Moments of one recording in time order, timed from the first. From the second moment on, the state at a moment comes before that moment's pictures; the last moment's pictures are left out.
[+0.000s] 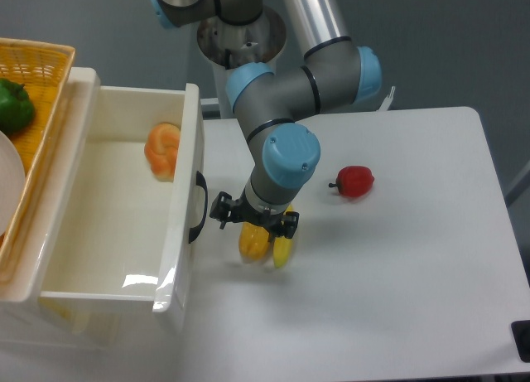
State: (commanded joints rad) arm 2.39 -1.96 -1.61 -1.26 1.34 0.57
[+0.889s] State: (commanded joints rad) arm 2.37 -1.94 -1.60 -1.26 1.33 0.57
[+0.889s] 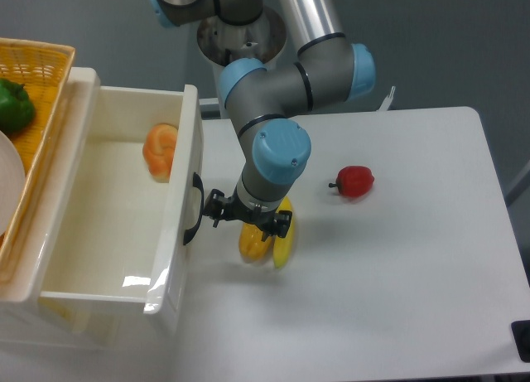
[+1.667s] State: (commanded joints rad) arm 2.34 -1.93 -1.59 -1.26 1.33 0.57
